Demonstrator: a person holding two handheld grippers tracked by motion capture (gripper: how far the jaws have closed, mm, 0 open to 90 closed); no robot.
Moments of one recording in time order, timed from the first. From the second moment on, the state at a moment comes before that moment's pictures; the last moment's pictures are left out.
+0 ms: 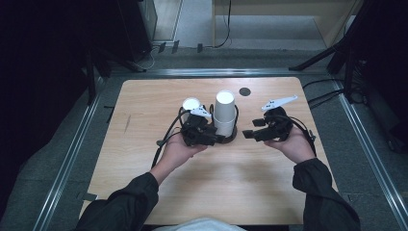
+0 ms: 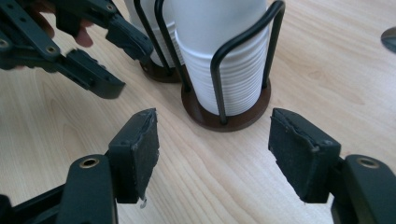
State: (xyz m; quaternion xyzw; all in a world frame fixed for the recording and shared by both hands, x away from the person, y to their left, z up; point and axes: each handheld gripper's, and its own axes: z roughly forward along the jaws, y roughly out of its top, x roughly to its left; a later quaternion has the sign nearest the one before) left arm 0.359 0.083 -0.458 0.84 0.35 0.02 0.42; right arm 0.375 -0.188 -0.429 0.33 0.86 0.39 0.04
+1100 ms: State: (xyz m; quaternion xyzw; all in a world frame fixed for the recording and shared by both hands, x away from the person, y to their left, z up) left arm 0.364 0.065 -0.471 0.82 0.39 0.07 0.41; right arm 0.420 -0.139 -0.384 0.31 0.85 0.41 0.08
